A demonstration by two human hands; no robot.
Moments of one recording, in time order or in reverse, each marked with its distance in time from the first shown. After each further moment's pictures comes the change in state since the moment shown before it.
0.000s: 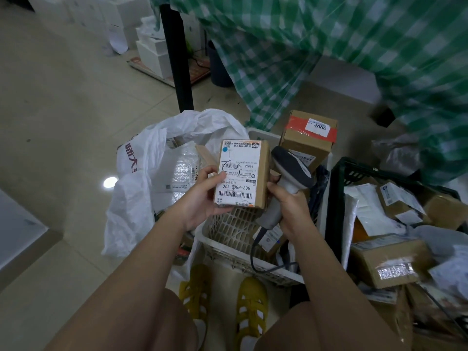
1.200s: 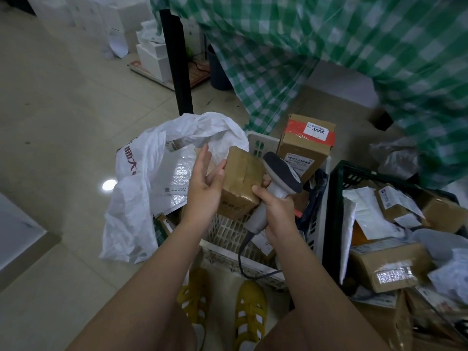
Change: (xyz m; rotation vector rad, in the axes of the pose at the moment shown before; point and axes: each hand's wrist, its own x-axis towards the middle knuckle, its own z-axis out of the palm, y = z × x) left_hand -0.002 -0.004 0.030 0.282 0.311 0.554; right_hand -0.014 0.004 0.025 0.169 0.062 0.086
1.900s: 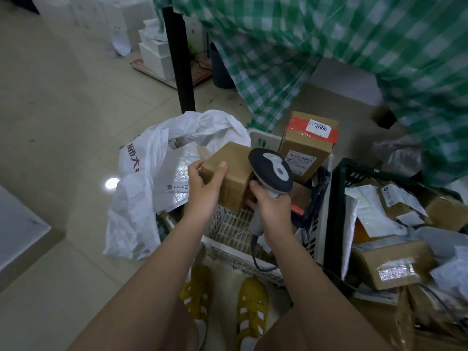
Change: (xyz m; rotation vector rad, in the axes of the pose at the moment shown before) left_hand -0.002 0.004 -0.001 -0.035 0.095 -0.250; right_hand -0.017 0.002 0.010 -0.157 -0.066 -0.194
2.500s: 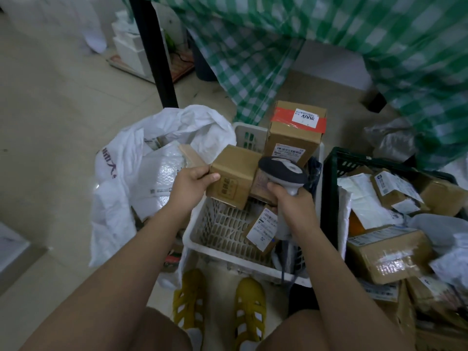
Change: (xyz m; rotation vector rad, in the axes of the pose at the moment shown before) left_hand 0.063 -0.029 -0.003 0.402 -0.205 0.139; right_hand 0.033 -0.018 -0.065 -0.325 0.103 0.163
